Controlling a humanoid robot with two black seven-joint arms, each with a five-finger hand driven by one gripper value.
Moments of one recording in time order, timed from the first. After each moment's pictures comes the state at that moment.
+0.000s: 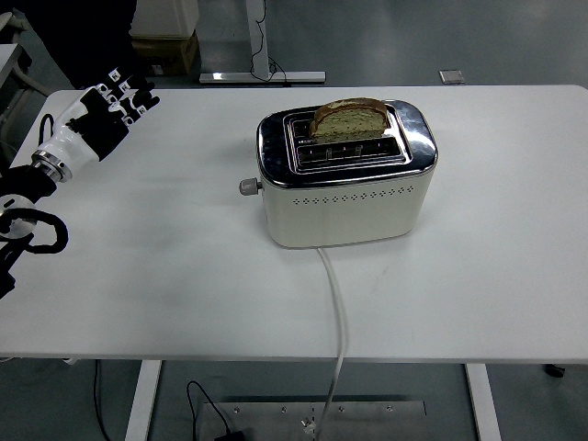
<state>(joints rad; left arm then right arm) -0.81 0.45 -0.68 -0.66 -0.01 -0.48 -0.17 0.01 0.00 0.43 0.09 -0.31 0.06 0.06</state>
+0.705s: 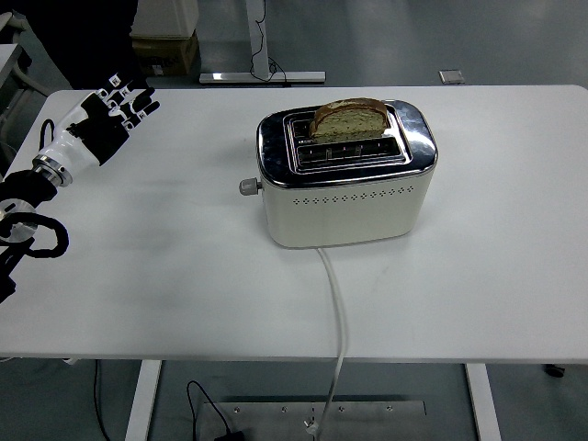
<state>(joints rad) -0.80 0.45 -0.68 -0.66 -0.01 -0.48 -0.17 0.01 0.00 0.43 0.09 -0.31 0.06 0.06</state>
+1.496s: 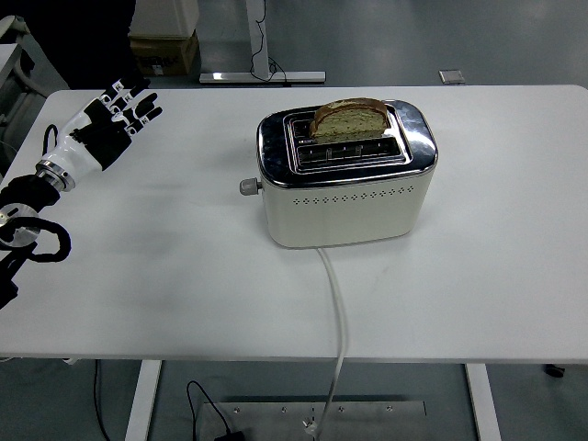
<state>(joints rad) -0.79 0.44 -0.68 -0.66 -0.01 -0.48 -0.17 0.01 0.00 0.43 0.09 -0.31 0.06 0.06</state>
